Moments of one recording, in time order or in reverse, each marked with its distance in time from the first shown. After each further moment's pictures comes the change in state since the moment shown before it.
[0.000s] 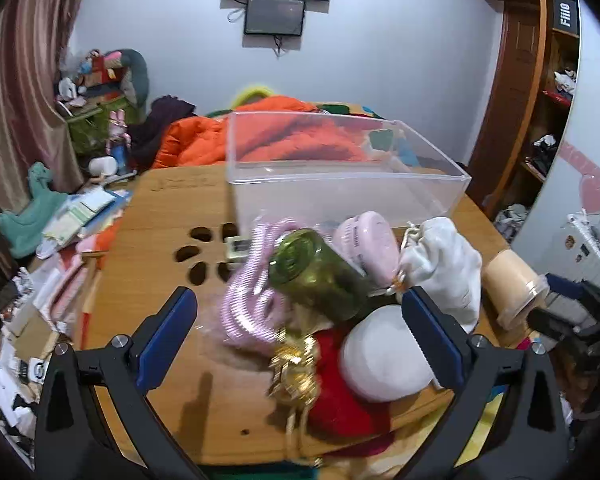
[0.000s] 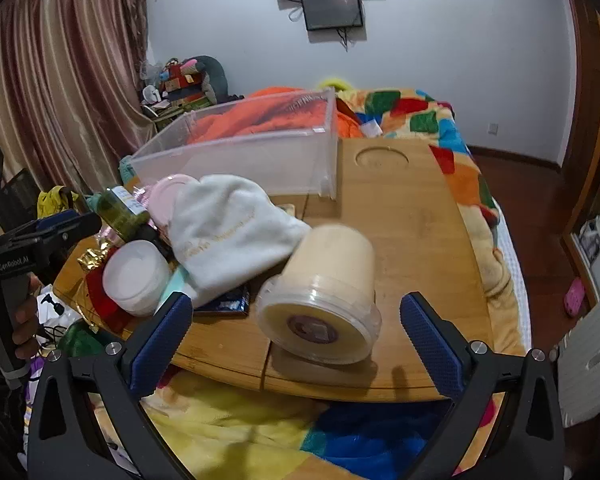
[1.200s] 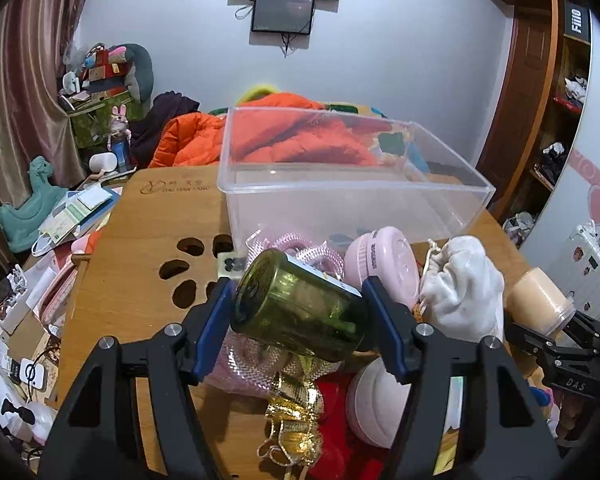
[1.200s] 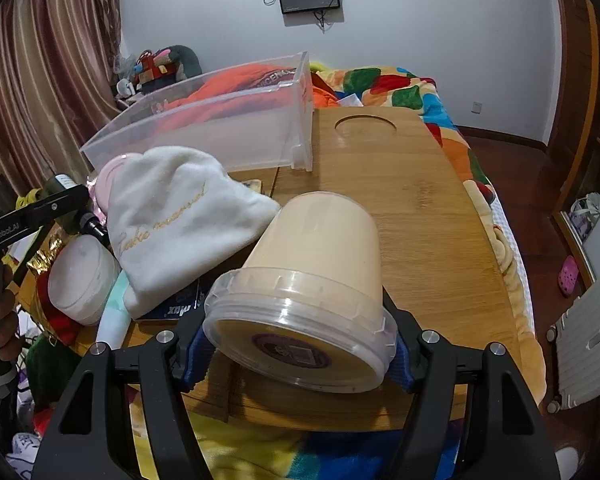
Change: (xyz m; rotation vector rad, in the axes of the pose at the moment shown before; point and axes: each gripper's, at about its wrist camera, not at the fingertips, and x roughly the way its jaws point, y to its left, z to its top) left arm 0.028 0.003 0.013 -0.028 -0.012 0.023; right arm 0.042 -0.009 -0.005 0.049 0.048 -0.051
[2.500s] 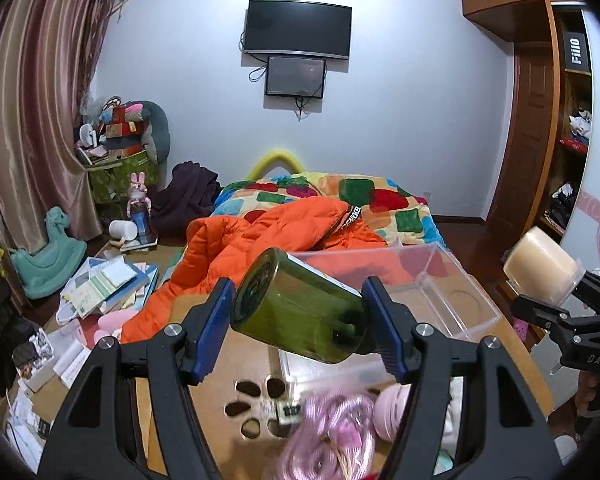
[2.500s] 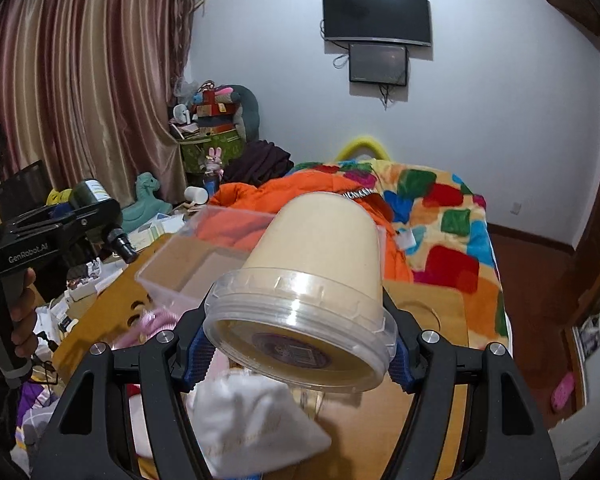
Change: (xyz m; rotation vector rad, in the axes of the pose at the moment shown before) left arm -0.032 0.024 0.106 0.023 -0.202 0.055; right arm -0.028 0.059 0.145 -0.246 -0.193 0.093
